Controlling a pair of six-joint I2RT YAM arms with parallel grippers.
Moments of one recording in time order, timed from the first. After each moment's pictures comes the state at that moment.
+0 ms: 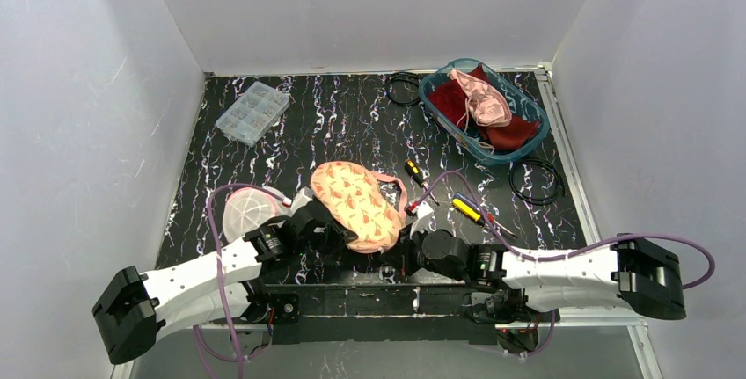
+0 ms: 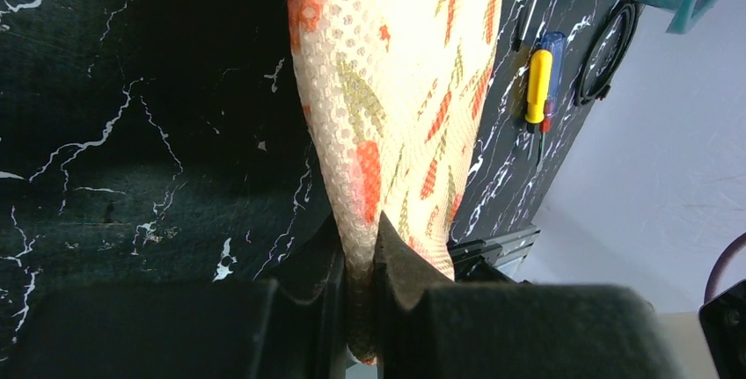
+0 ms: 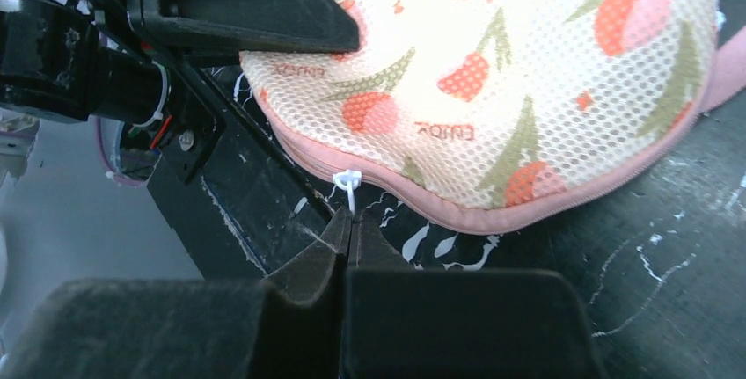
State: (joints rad) left arm -0.93 0.91 0.44 -0.31 -0.16 -1.47; right arm 1.35 1.04 0.36 0.24 0.23 0.75
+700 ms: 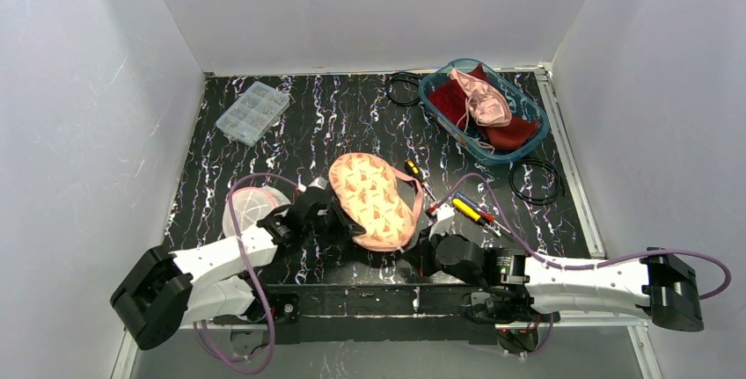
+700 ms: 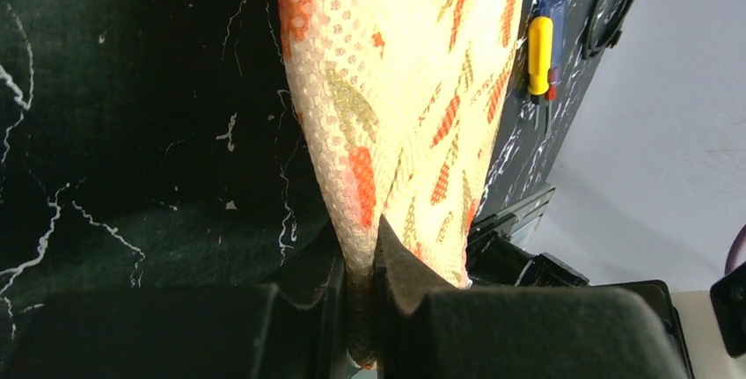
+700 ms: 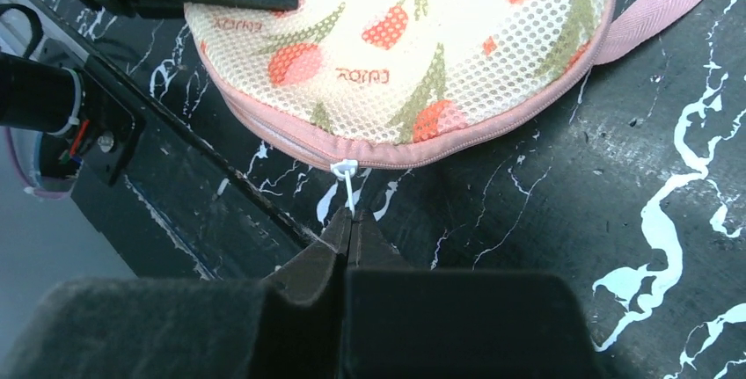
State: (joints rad) left arm -0.79 1.07 0.42 -0.07 0.06 -1.27; right arm 1.36 0.80 0.31 -0.05 0.37 0.79
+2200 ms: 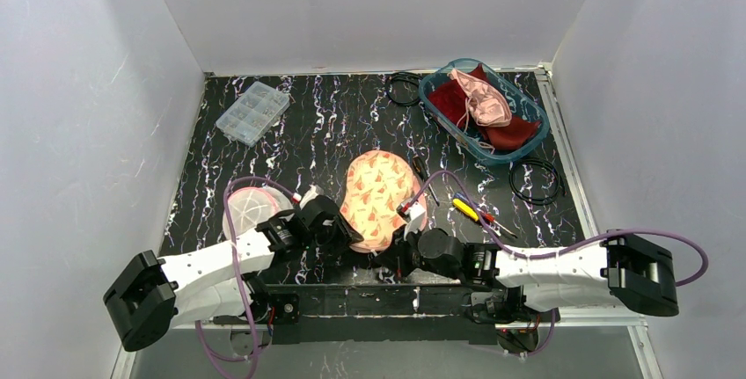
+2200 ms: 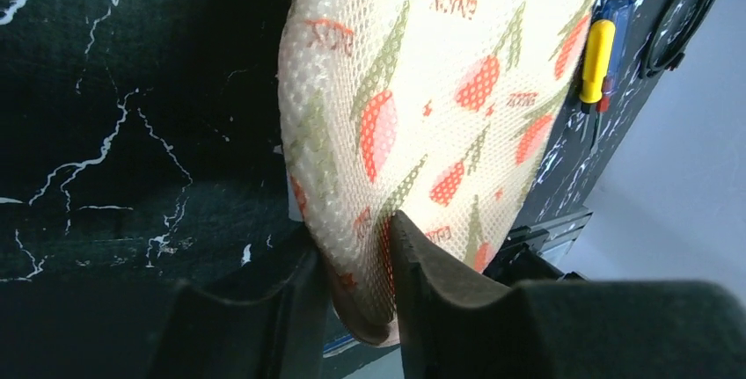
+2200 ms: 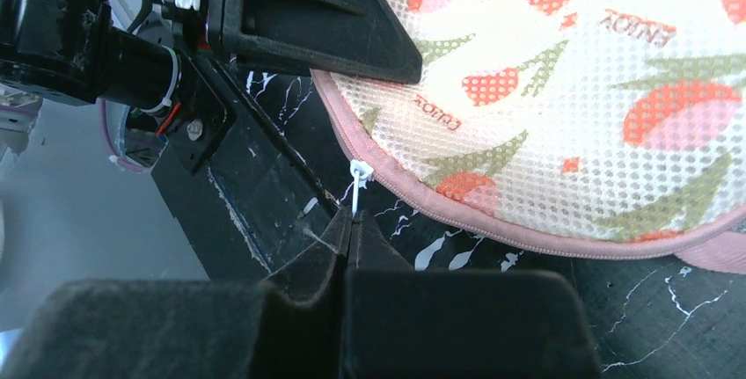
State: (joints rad) left arm -0.90 1.04 0.47 -0.29 -0.07 -1.37; right arm 1.35 1.09 0.37 0.28 0.19 0.71
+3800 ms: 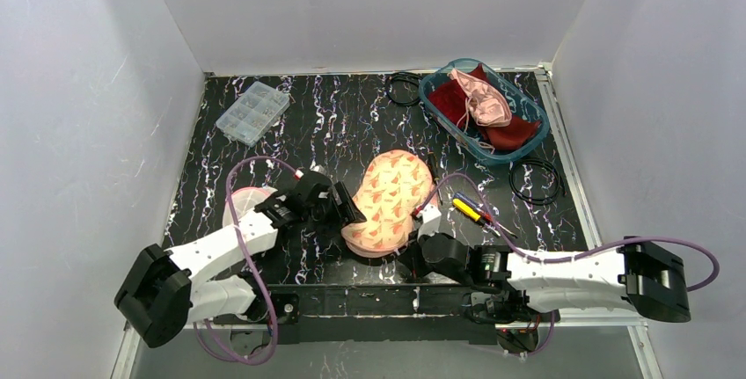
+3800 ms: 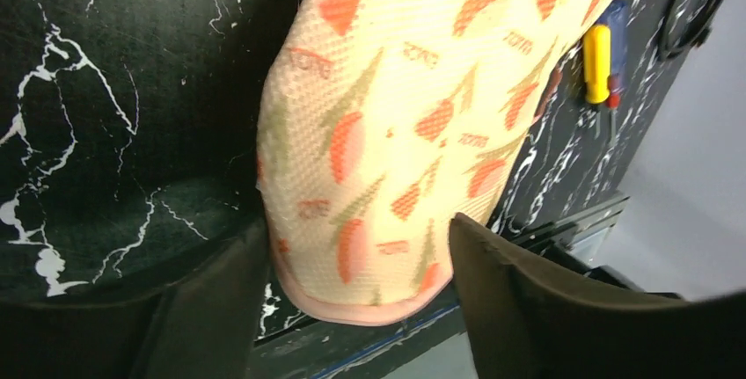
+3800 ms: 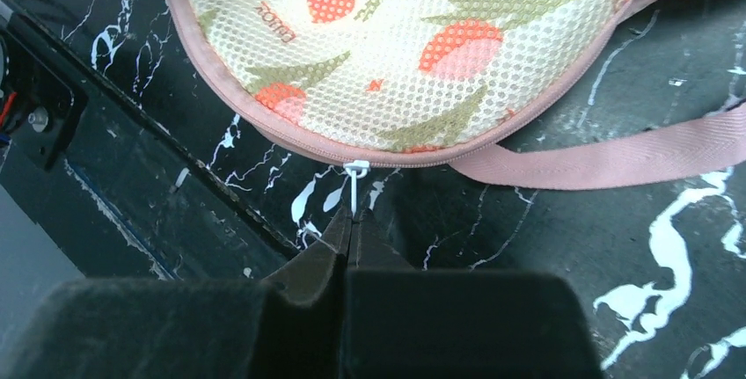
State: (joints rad) left arm -0.72 1.14 0.59 -0.32 0.09 -1.08; right arm 1.36 0.96 0.34 -0.02 0.36 0.73
